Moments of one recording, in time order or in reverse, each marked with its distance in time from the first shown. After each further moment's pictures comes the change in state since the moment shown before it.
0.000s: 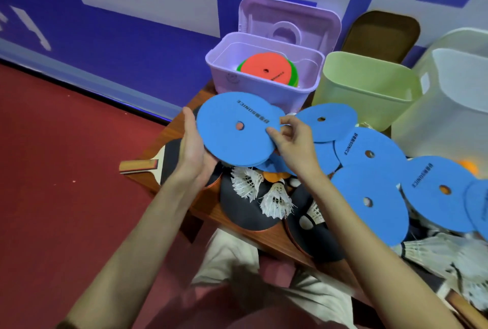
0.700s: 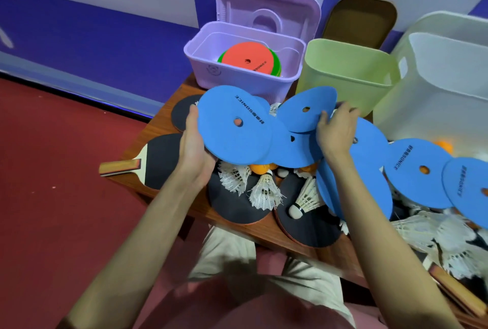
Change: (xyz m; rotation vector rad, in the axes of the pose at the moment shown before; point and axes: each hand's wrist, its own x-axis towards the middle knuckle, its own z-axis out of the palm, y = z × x) left_hand -0.009 -0.015 0.016 0.110 0.007 -0.040; right_hand 0.029 0.042 -0.079 -0.671 0.479 0.224
